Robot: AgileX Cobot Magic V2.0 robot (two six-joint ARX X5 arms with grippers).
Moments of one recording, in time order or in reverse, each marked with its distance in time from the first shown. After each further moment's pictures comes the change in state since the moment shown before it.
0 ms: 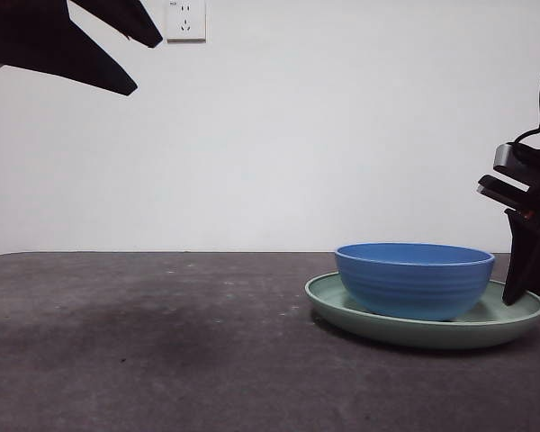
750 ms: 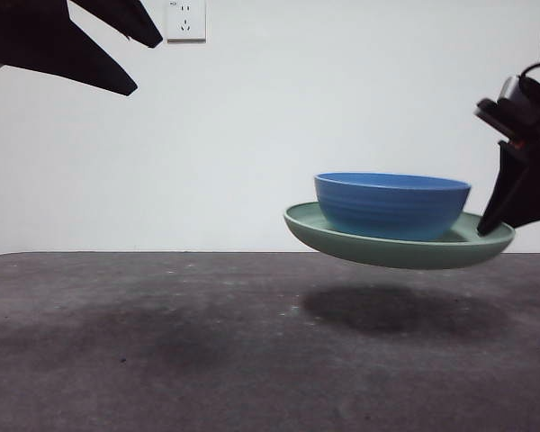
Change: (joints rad) left arm 0.000 0.000 0.000 0.000 0.000 0.000; right arm 0.011 -0.170 0.000 0.013 -0.130 0.099
